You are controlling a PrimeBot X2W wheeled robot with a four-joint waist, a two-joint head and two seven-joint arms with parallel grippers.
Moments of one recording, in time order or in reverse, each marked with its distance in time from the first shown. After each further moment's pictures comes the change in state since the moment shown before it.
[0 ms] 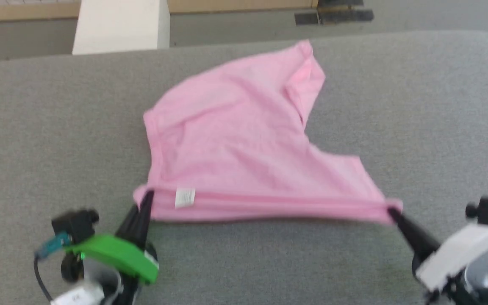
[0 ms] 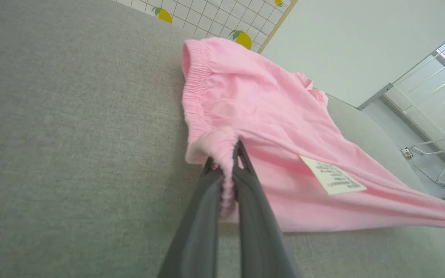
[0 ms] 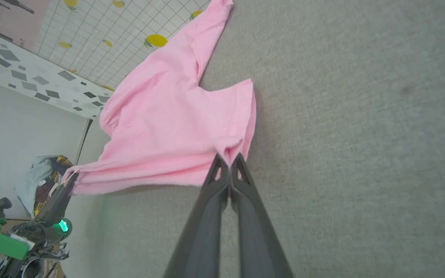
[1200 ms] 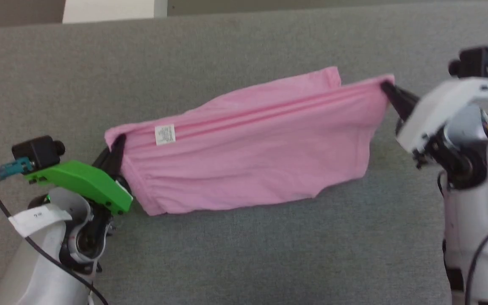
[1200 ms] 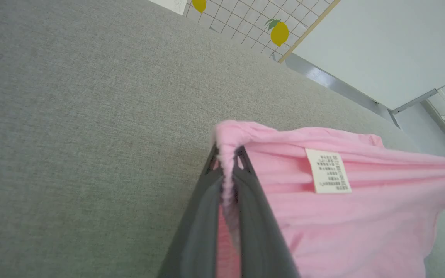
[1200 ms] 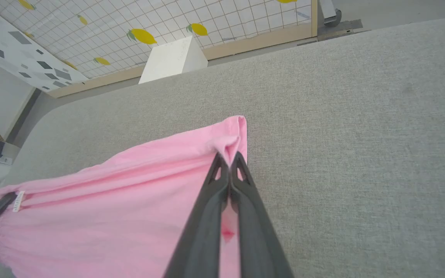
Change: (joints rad) left arm -0.165 0.070 0.064 -0.115 -0.091 0.214 0.291; right arm -0.589 0.022 0.000 0.300 -0.337 0.001 0.103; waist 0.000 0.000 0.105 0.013
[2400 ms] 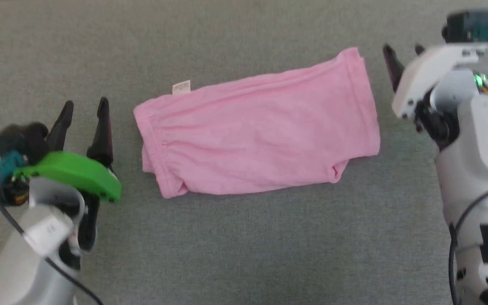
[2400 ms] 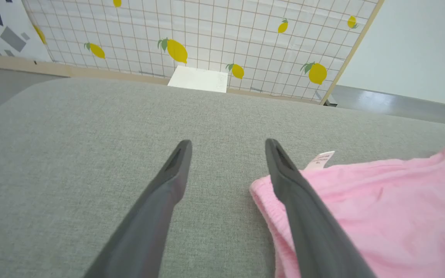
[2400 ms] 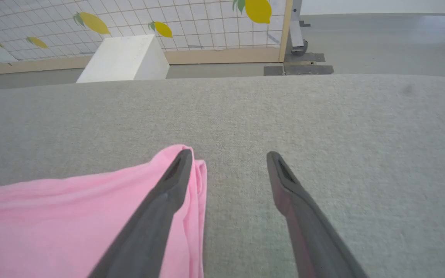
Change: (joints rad) left arm -0.064 0.077 -0.056 -0.020 0.244 0.035 -0.207; right arm -0.306 -0.041 0.024 0.544 -0.293 -0.001 -0.381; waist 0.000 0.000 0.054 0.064
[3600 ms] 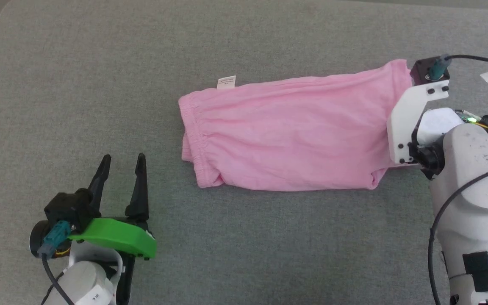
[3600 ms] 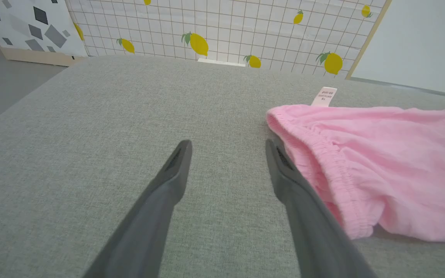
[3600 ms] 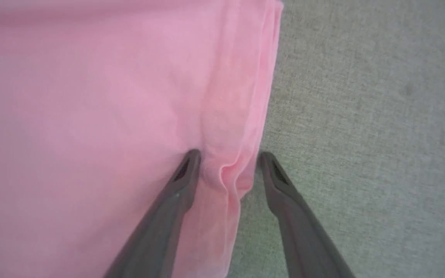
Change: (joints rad) left arm 0.219 -0.054 -0.082 -0.079 0.092 0.045 -0.173; right arm 0.161 0.022 0.013 -0.163 -0.256 0.000 0.513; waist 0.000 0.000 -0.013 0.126
